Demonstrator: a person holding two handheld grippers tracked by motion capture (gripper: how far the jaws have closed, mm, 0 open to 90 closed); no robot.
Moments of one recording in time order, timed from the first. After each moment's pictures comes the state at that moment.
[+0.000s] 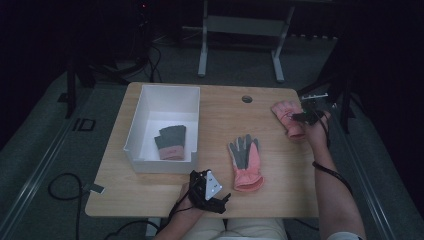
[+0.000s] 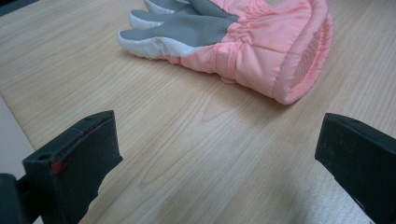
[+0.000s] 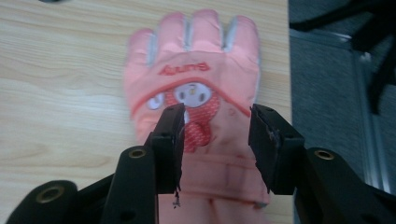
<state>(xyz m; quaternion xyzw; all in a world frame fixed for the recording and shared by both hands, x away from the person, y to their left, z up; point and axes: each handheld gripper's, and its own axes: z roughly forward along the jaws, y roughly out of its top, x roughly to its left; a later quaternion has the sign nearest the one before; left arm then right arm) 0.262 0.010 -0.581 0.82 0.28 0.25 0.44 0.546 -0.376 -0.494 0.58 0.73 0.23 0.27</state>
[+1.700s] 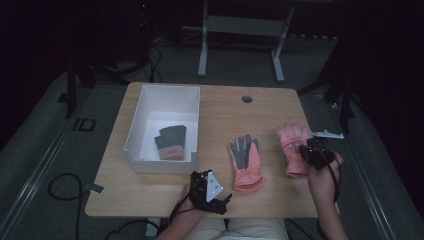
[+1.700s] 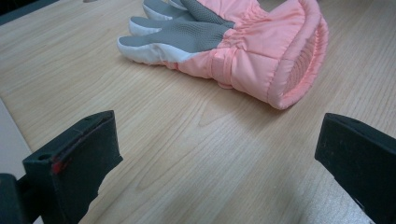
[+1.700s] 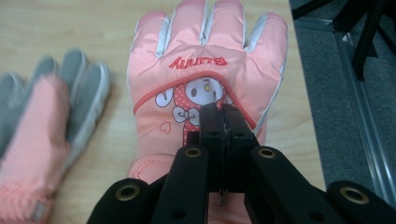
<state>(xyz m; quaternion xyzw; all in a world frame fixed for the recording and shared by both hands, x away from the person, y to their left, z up) 0.258 0.007 -0.580 0.81 0.28 0.26 0.45 0.344 -0.321 -0.457 0.60 0.70 0.25 0.29</state>
